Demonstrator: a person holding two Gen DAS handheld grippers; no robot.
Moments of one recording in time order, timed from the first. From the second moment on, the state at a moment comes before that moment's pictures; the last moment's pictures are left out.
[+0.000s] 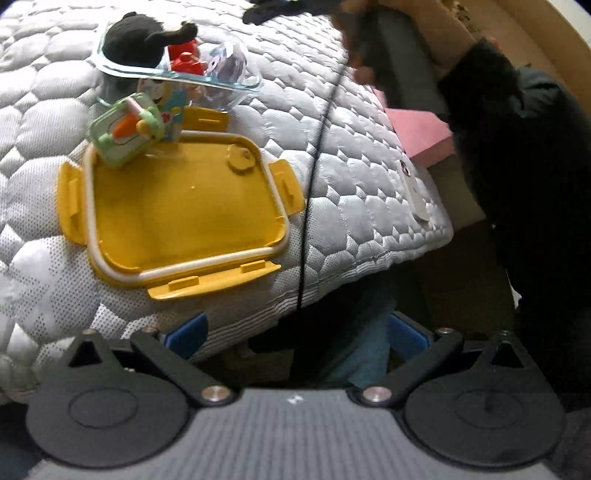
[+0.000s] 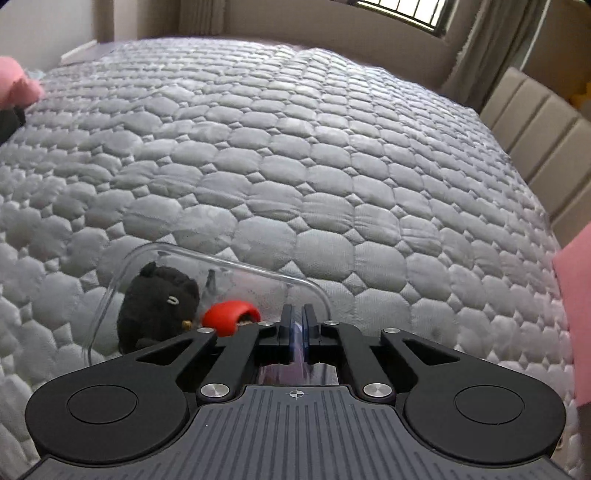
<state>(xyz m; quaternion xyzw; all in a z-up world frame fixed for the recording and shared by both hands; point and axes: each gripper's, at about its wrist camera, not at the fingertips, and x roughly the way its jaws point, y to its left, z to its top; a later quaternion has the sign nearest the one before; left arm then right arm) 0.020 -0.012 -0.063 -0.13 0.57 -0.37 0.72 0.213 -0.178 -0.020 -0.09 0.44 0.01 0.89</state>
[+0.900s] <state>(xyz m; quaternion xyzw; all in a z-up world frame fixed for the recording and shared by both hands) 0.046 0.004 -0.083 -0.14 0.60 -0.28 0.74 0.137 -0.231 -0.037 0.09 0.41 0.08 0.90</state>
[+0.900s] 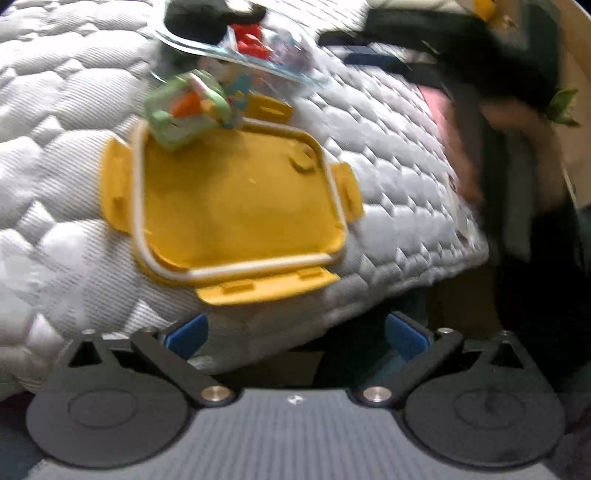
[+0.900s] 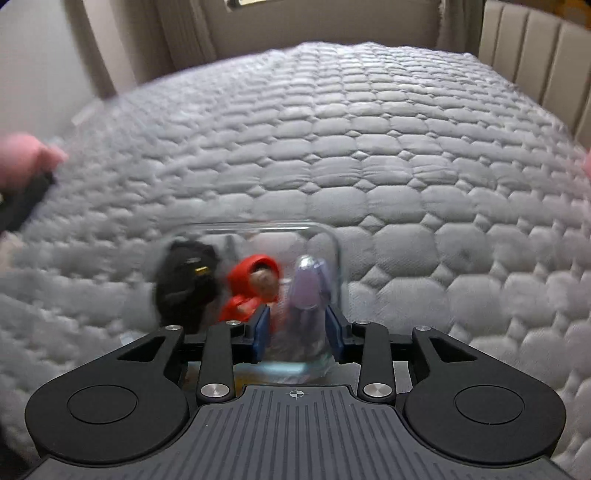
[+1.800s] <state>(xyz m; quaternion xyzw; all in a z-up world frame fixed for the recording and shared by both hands) 0.035 -0.032 -0.071 -0.06 0.60 -0.23 0.77 0.149 -0.147 -0.025 -0.03 0.33 0.19 0.92</state>
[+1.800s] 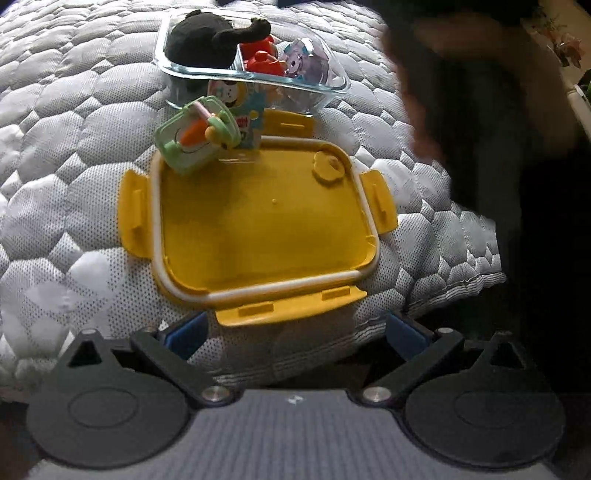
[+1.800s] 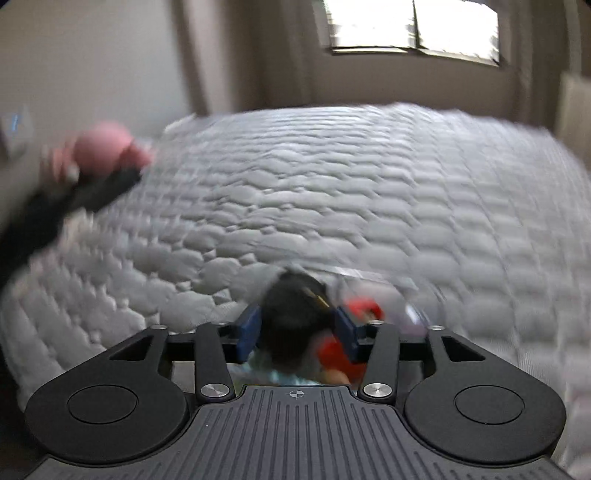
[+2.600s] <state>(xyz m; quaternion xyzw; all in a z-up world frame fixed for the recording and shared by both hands) 0.035 -0.029 -0.059 -0.05 0.58 -0.25 0.78 0.226 -0.196 -0.087 0.32 0.50 0.12 0.80</state>
